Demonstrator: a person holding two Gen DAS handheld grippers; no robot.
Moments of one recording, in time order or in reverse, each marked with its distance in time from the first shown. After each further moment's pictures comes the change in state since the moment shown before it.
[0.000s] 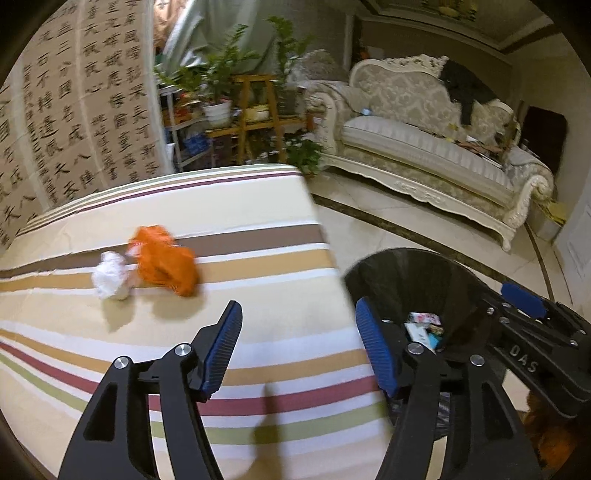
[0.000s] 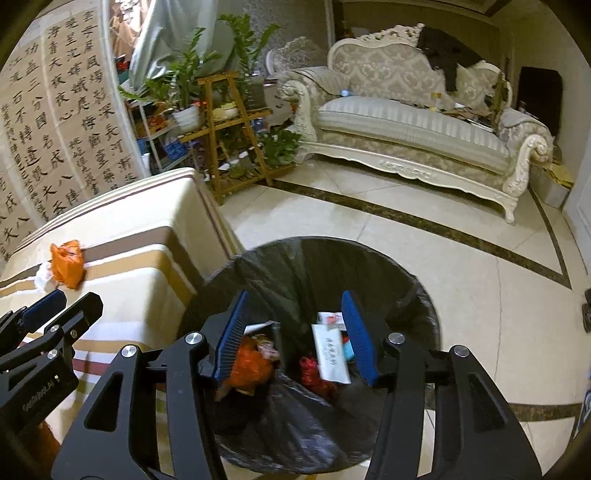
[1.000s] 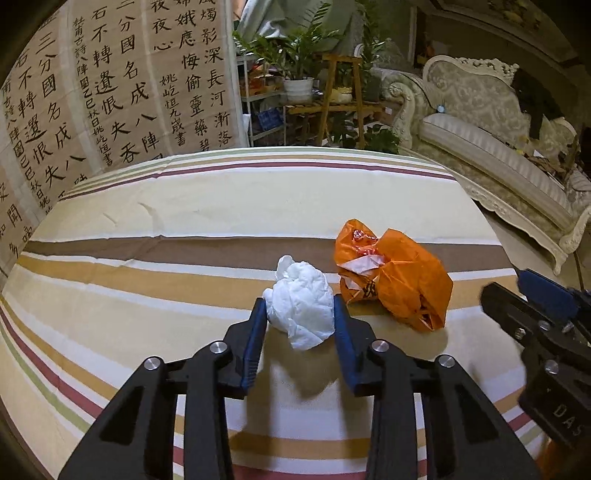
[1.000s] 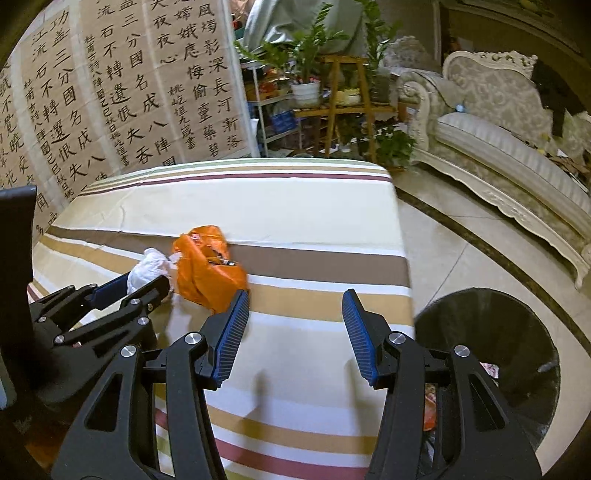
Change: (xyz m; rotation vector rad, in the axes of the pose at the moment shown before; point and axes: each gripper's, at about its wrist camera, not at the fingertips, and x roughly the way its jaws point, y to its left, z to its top) left arm 0.035 0.139 0.010 -0.112 0.070 0.175; right arm 0.030 0.184 0.022 -0.257 0.067 0.272
